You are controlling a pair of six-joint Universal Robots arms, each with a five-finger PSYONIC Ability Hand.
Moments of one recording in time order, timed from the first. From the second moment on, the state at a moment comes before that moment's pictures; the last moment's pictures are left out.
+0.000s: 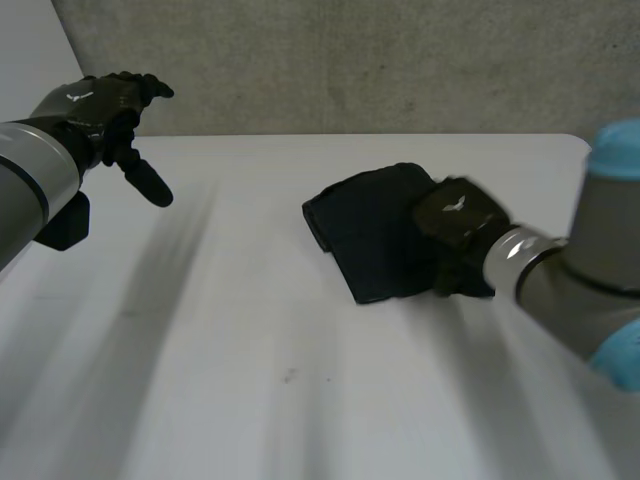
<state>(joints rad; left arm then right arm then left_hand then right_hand) 4.37 -1.72 -1.25 2.84 -1.60 3.18 1.99 -1.18 1.42 0.08 1.34 2.61 0.18 0.19 0.21 0.21 0.04 0.20 0.22 0.23 0.24 0.07</state>
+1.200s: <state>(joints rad) 4.37 -1.76 -1.25 2.85 -1.60 3.18 2.14 -0.85 1.06 -0.16 1.25 2.76 0.18 0.19 0.21 0.21 0.04 0.96 1.17 1.18 1.19 0.97</state>
